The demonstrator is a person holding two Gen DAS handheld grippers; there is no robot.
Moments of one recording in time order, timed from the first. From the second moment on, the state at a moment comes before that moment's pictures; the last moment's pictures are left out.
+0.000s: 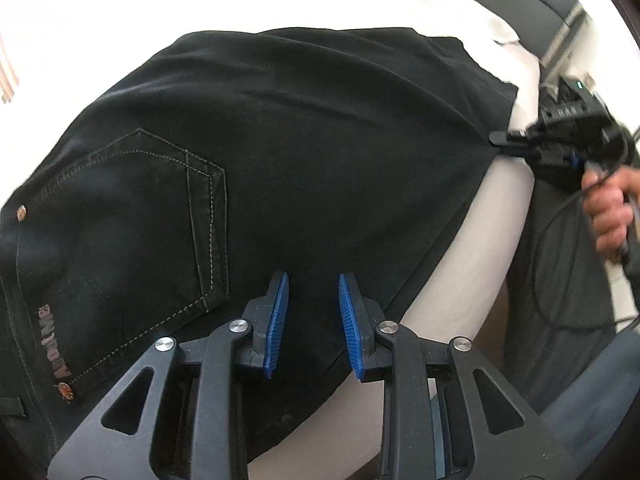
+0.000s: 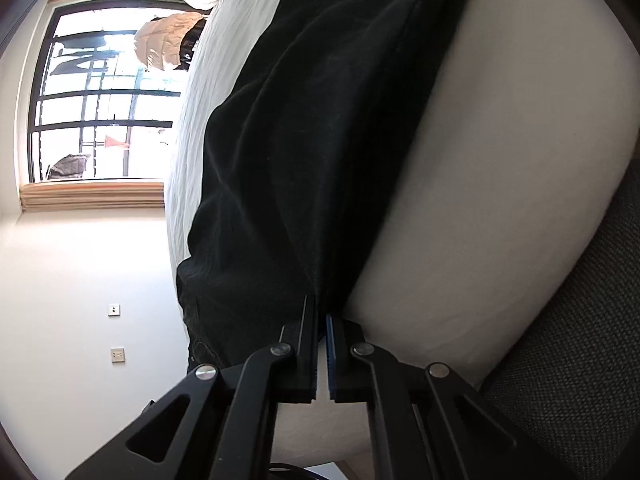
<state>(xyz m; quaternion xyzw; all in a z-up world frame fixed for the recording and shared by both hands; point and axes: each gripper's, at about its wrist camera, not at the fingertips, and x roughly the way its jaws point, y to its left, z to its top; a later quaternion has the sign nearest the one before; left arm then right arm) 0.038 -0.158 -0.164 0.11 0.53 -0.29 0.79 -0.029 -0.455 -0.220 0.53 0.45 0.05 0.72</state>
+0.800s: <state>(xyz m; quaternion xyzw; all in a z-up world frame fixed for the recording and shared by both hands) 0.042 -0.127 -0.171 0.05 0.54 -0.28 0.79 0.008 -0.502 -0.208 0.47 0.45 0.03 0.76</state>
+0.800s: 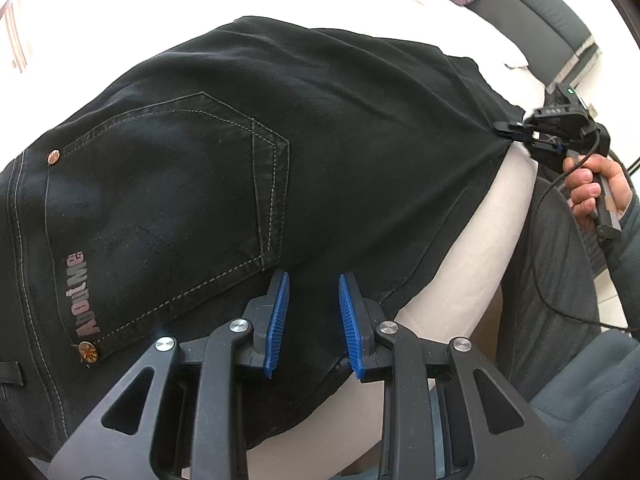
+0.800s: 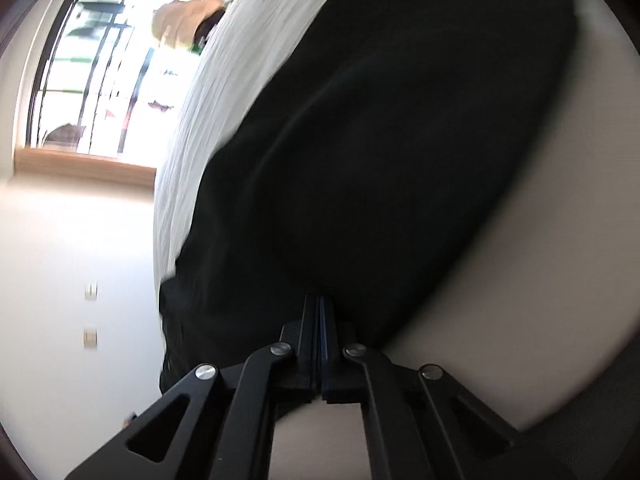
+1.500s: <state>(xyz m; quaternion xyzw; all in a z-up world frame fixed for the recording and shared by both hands) 0.048 -0.125 -0.175 0.06 0.54 -0.27 0.79 0.093 -0.493 -0.142 0.42 0.39 0.10 0.81</state>
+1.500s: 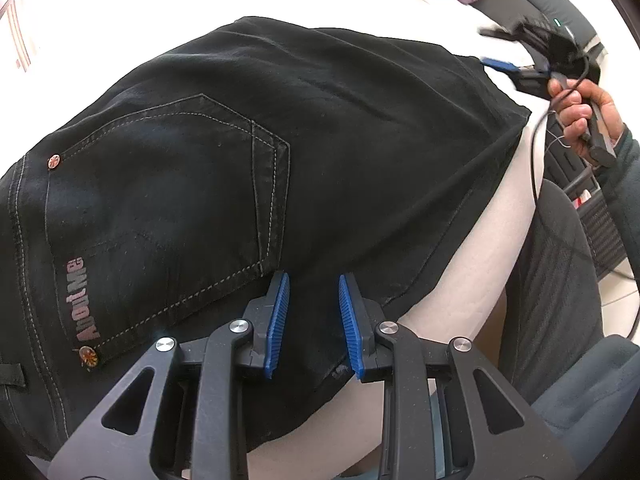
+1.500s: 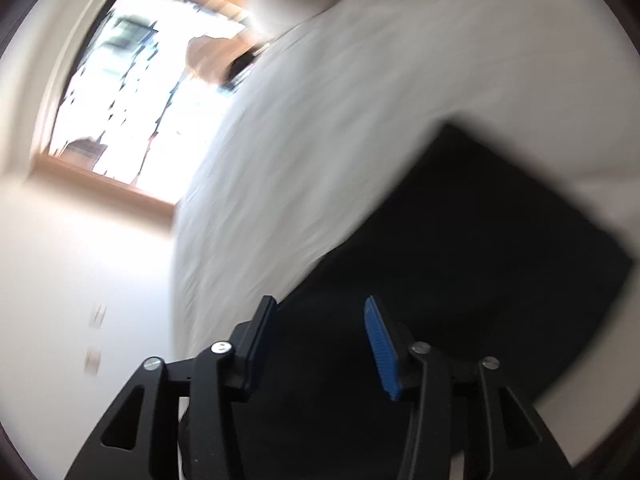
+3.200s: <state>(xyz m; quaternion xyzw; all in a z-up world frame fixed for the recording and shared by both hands) 0.045 -0.133 -0.158 0.04 0.53 -0.25 0.81 -0.009 -0.629 -0.222 0.62 0.29 -0.04 0.73</state>
